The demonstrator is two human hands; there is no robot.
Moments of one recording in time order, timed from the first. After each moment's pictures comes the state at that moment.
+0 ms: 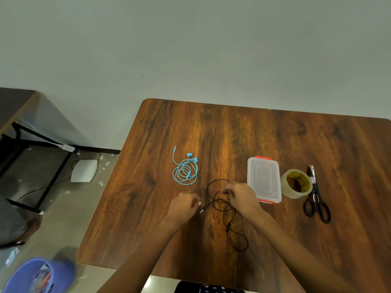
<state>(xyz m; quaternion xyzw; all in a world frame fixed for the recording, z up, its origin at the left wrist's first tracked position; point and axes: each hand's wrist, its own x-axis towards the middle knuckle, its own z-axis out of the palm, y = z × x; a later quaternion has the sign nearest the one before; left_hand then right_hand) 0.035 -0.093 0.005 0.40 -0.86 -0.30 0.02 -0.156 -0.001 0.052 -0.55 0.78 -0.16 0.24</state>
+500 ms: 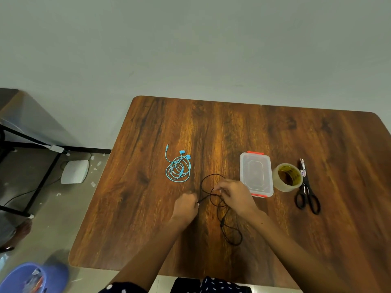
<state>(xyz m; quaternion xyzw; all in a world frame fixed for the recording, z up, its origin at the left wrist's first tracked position) 0.010 -0.076 -0.017 0.41 -0.87 -0.27 -0.04 -0.152 0.010 0.060 -0.57 0.76 -0.22 0.24</state>
